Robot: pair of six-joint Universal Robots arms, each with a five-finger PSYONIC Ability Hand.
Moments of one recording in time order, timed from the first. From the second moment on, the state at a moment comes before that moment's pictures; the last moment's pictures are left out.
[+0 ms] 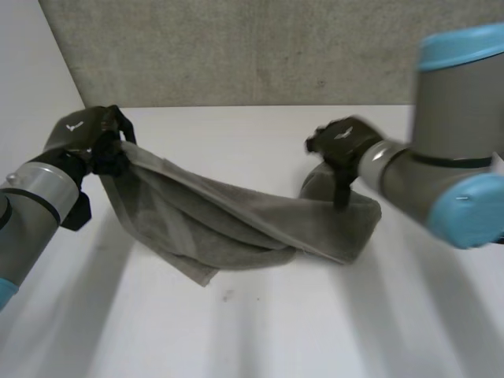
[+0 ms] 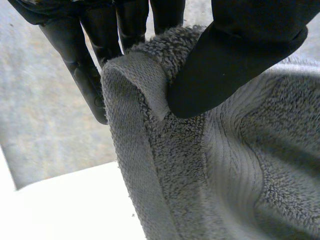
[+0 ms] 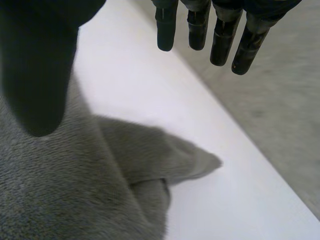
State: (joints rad) left arm 4.48 -1.69 -1.67 3.31 -1.45 3.05; right arm 2.07 -1.00 0.95 0.44 1.51 2.62; left_hand 1.17 1.22 1.22 1.22 1.03; right_hand 0.20 0.22 0.21 0.23 0.06
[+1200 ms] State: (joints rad) left arm 4.49 -1.74 -1.72 3.36 -1.45 3.11; right arm 1.93 -0.92 1.53 -0.15 1.32 2.99; left_hand 1.17 1.22 1.22 1.22 1.03; right_hand 0.55 0.64 0.66 0.65 0.43
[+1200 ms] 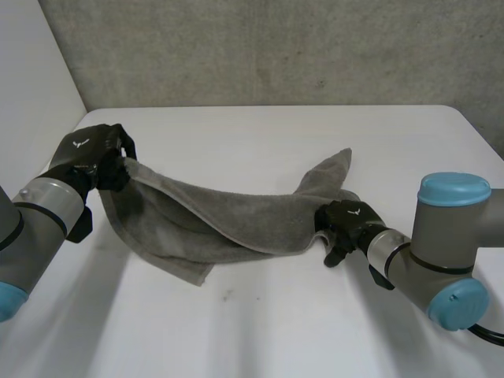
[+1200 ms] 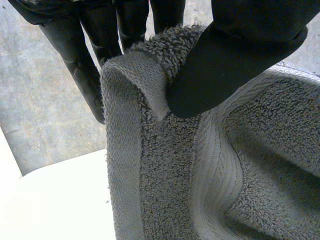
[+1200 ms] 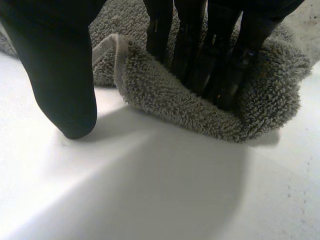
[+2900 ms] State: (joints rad) left arm 4.48 -1.95 -1.17 3.65 -1.45 3.33; right arm 1.89 -1.09 0.90 -0.35 1.51 2.29; left_hand 1.17 1.22 1.22 1.22 1.03; right_hand 0.96 1.17 1.18 1.19 0.99
